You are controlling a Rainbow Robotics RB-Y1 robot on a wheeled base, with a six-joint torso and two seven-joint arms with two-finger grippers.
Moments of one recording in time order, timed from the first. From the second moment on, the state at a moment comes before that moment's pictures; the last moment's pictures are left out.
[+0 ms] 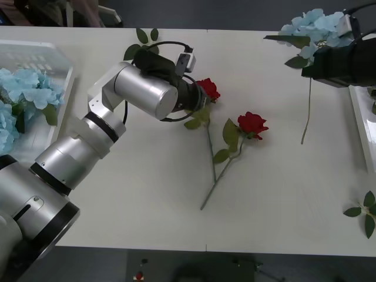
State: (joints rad) right arm -0.60 -0.80 0.01 -1.43 -1.22 1.16 1.50; left arm -0.87 0.24 -0.50 -1.12 0.53 0.85 -1.31
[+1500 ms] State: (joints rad) right arm -0.46 -0.56 0.09 -1.63 -1.70 0.93 2.07; left arm -0.31 0.29 -0.44 -1.94 0.86 0.85 -1.32
